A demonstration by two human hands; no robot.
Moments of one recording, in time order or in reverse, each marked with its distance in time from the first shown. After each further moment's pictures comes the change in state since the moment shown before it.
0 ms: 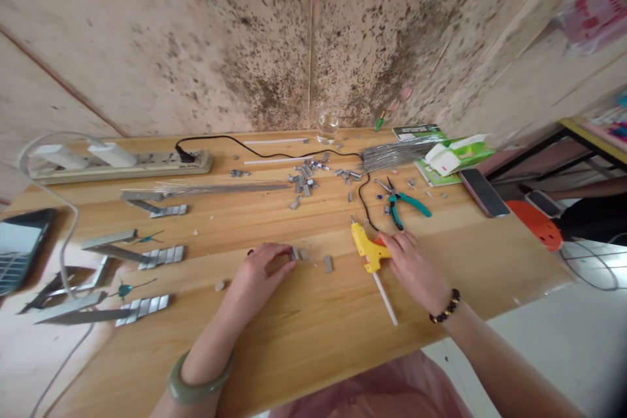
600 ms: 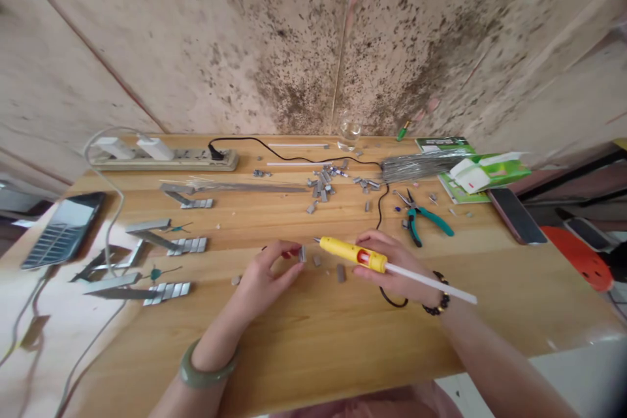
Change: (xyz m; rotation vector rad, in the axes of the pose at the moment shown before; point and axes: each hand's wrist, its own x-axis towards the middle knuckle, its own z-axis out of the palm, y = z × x) left_hand -0.001 0.014 -0.013 -0.066 0.039 -0.094; right_hand 0.070 -0.034 -0.035 0.852 -0.065 -0.247
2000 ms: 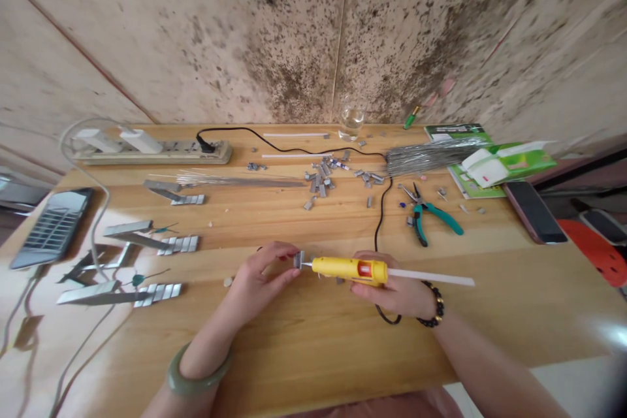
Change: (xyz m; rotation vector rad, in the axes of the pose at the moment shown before) left_hand 0.003 -0.003 -0.001 -0.098 -0.053 -0.014; right_hand -0.010 0.011 0.022 0.212 -0.062 0.040
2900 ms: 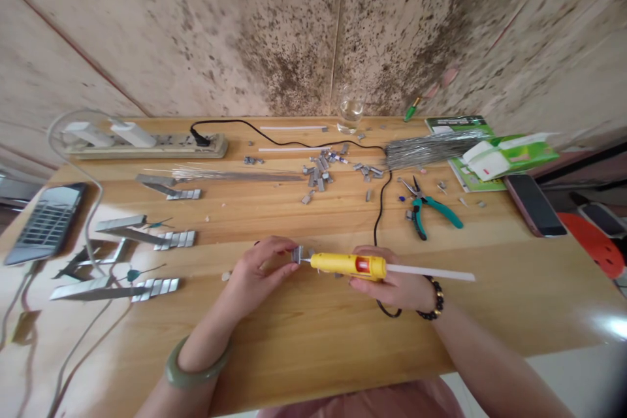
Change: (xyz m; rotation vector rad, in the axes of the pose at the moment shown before) left_hand 0.001 -0.002 0.000 0.027 -0.001 0.063; right_hand -0.002 0.000 -0.003 -0.091 0.011 -0.085
